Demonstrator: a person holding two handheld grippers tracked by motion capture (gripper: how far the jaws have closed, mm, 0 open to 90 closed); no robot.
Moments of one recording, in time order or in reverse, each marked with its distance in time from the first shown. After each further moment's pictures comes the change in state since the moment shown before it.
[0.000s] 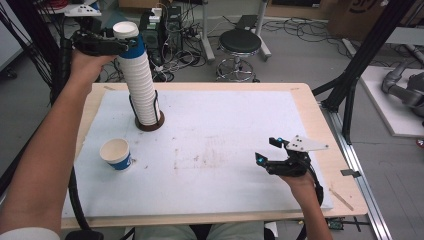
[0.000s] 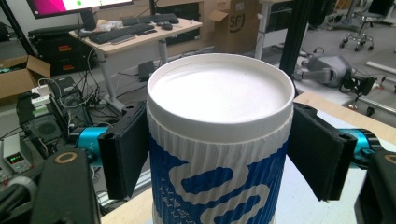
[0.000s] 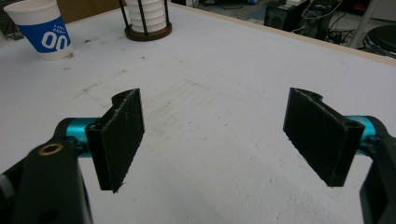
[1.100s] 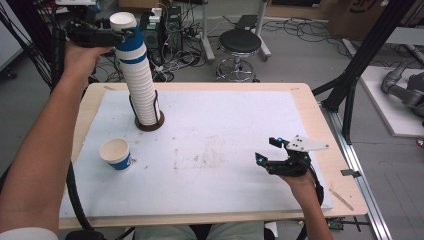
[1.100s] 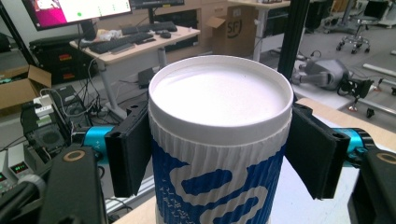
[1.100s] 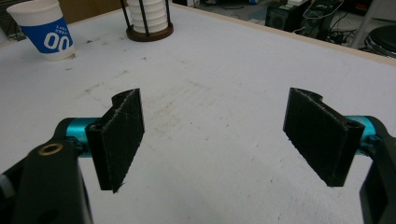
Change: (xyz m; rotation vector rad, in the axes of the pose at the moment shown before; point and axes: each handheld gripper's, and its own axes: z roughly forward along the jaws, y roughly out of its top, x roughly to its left) left arm -0.003 0.026 -0.013 -0.034 0.004 0.020; right arm 0.000 0.001 0.000 -0.002 0.005 0.000
